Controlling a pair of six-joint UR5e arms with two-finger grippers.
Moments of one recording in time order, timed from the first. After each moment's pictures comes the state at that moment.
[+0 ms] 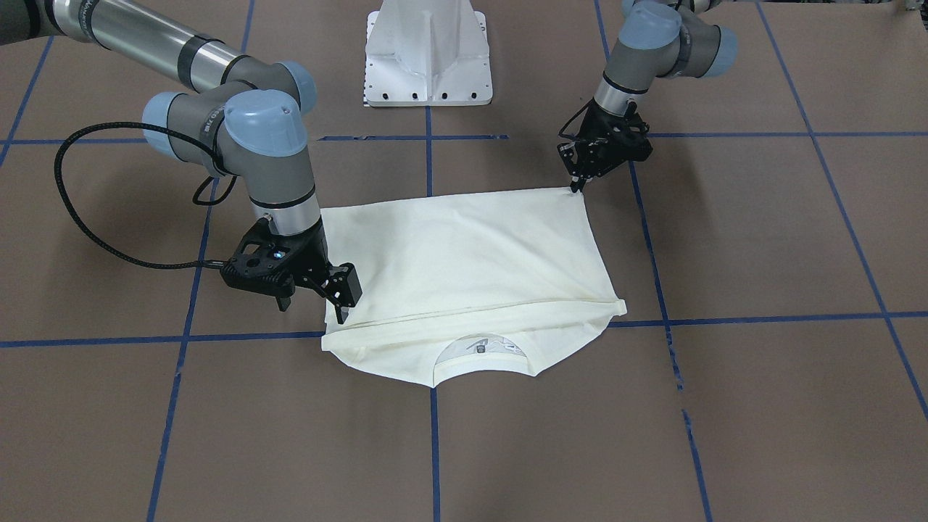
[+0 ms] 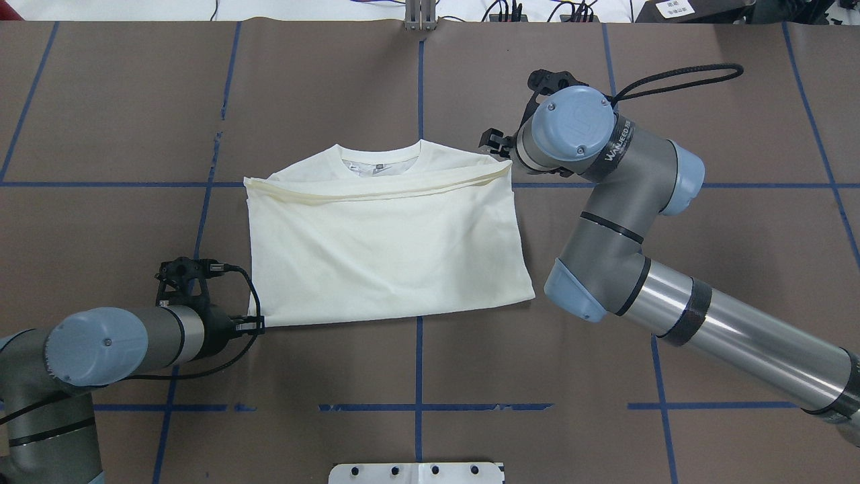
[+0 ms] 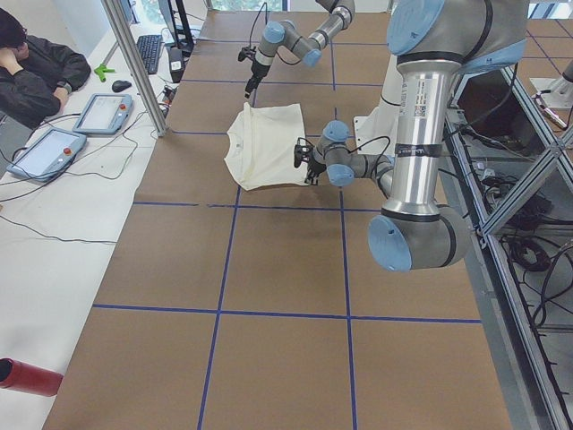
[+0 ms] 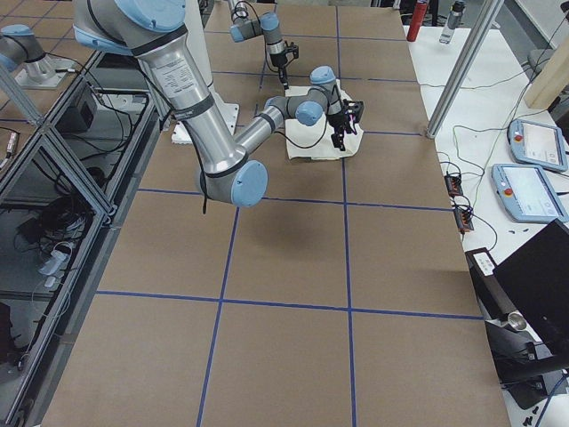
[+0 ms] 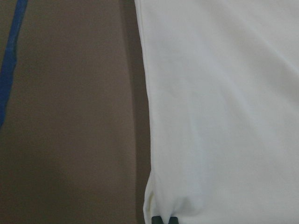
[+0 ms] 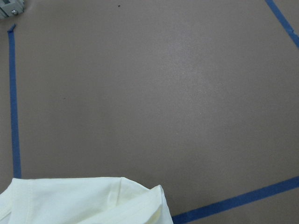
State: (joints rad) left arm -0.35 -1.64 -1.91 -2.16 -1.57 -1.36; right arm 0.67 -0.95 1.56 -1.33 1.64 1.43
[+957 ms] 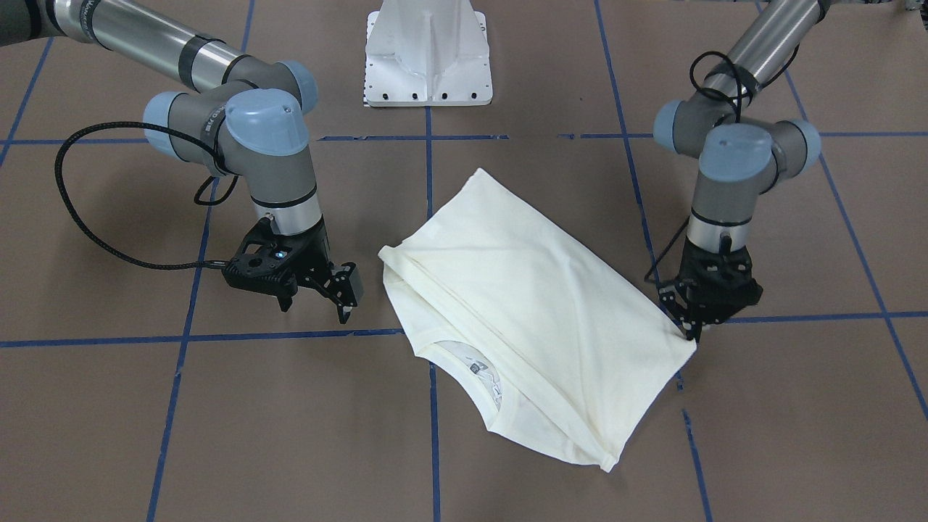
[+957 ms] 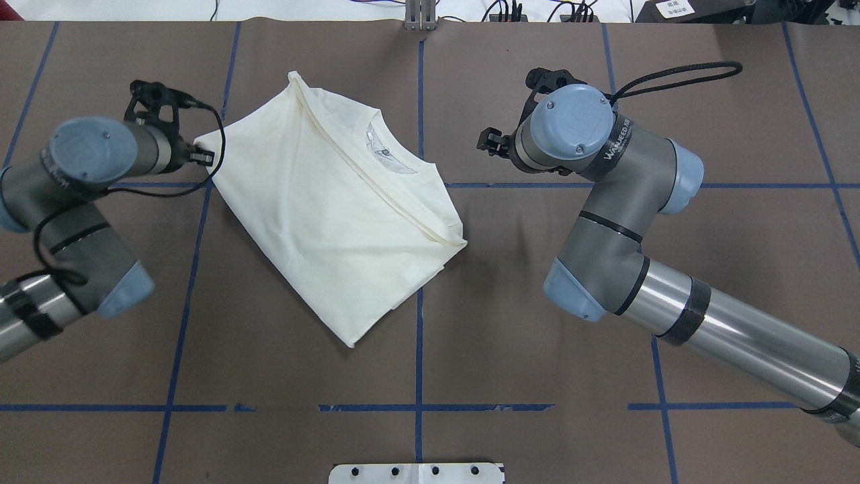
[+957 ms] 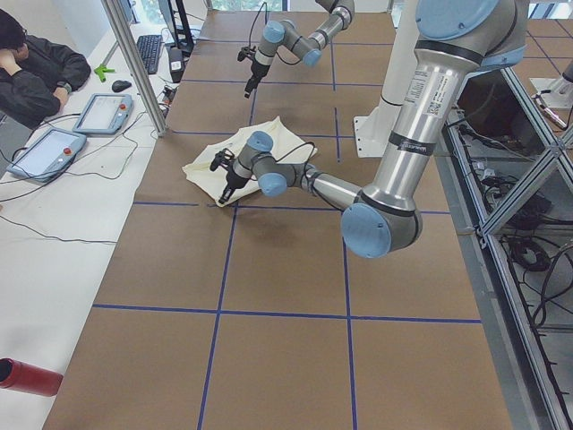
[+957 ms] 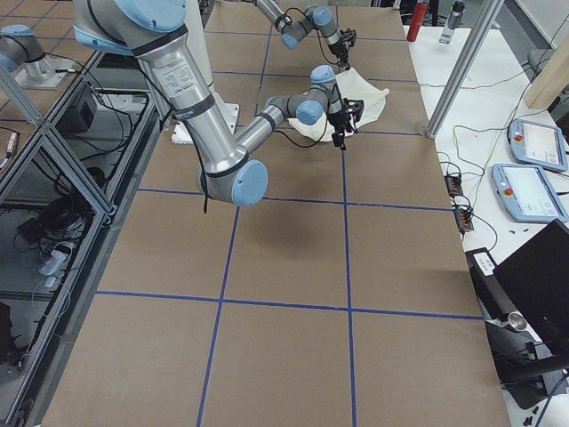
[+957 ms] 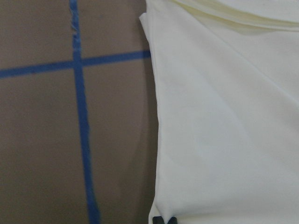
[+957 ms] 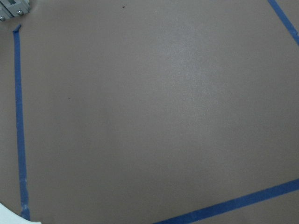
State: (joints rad) left arm -0.83 -2.00 -1.35 -2.20 -1.58 -0.76; right arm 0.67 -0.94 1.56 -1.33 1.64 1.42
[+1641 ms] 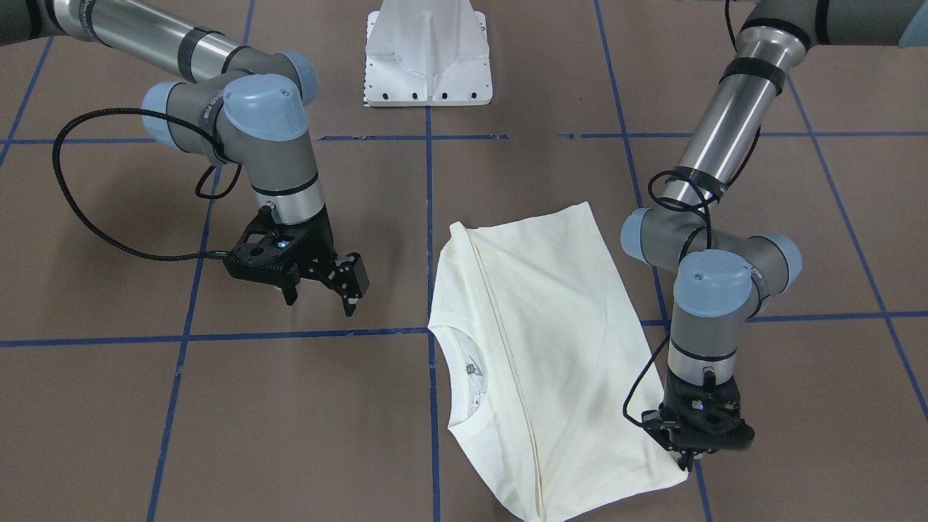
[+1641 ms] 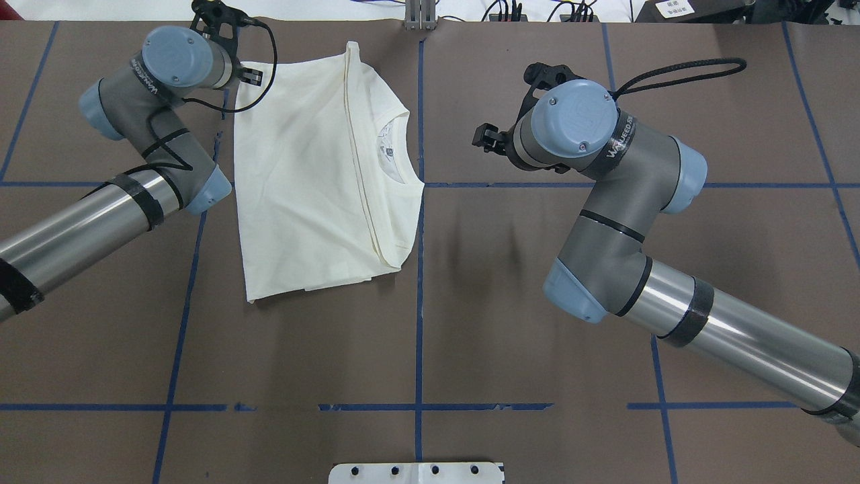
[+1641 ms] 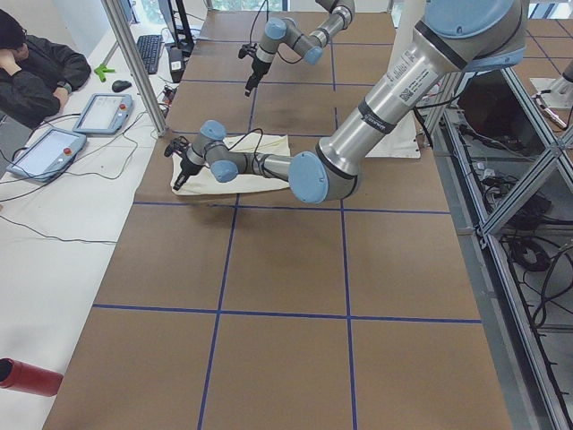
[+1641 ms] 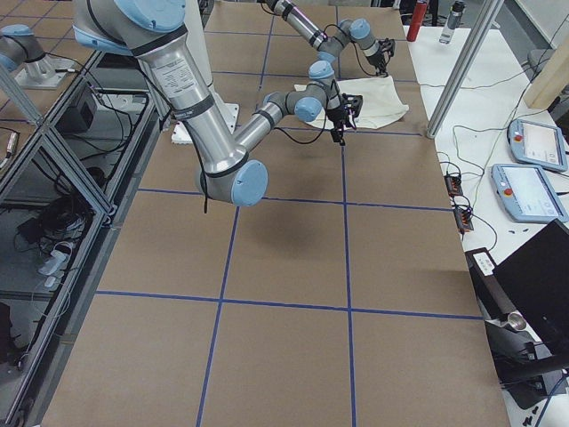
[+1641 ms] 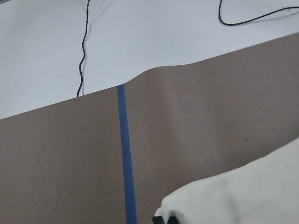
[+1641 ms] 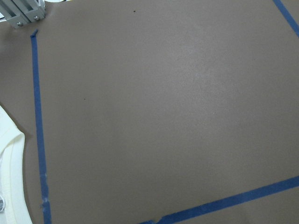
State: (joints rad) left arm -0.90 -2.38 -0.83 -2.39 -1.57 -0.73; right arm 0.67 -0.94 1.59 -1.34 1.65 1.43
